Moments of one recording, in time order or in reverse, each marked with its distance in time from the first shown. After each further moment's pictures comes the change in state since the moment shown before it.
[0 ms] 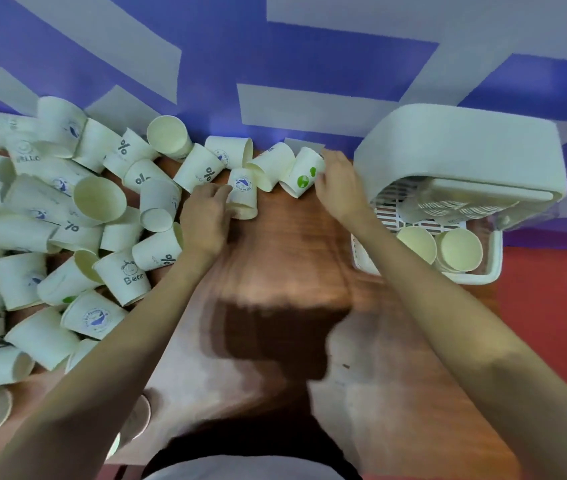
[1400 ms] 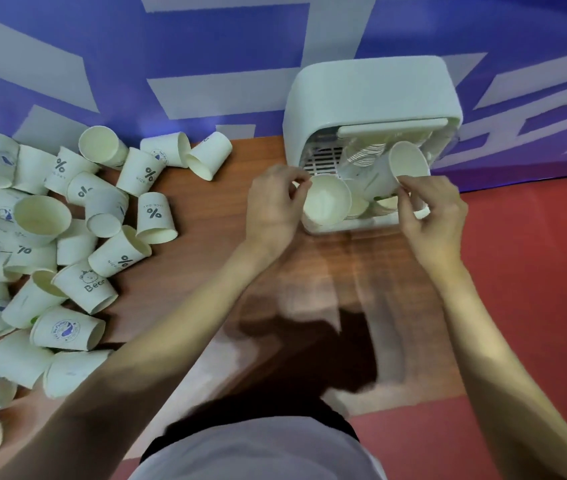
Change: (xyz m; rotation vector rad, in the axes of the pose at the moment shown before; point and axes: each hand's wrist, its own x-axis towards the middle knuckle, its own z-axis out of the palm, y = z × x) left_hand -0.058 0.200 -0.028 -0.535 -0.021 0.232; right_hand -0.205 0.118 -0.103 0.148 0.664 0.001
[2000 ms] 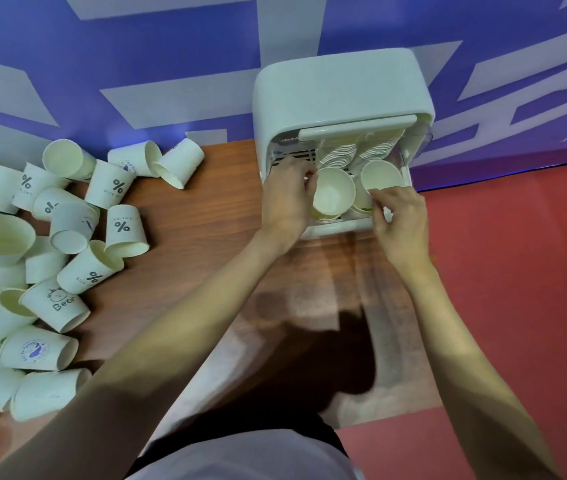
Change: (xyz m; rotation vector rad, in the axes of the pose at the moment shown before) left_hand 0.036 0.024 0.077 0.178 -0.049 0.007; right_hand -0.005 0.062 0.027 -0.107 -0.152 0.108
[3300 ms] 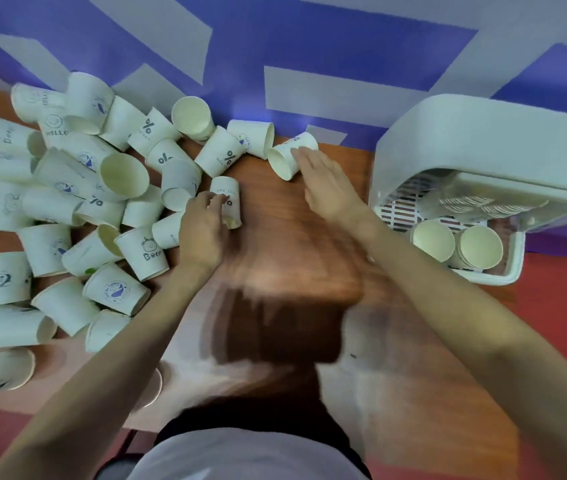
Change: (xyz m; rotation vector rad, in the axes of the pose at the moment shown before) left_hand -0.088 -0.234 -0.135 0.305 0.017 -0.394; right_hand 0.081 -0.212 0.172 -0.191 -0.697 -0.536
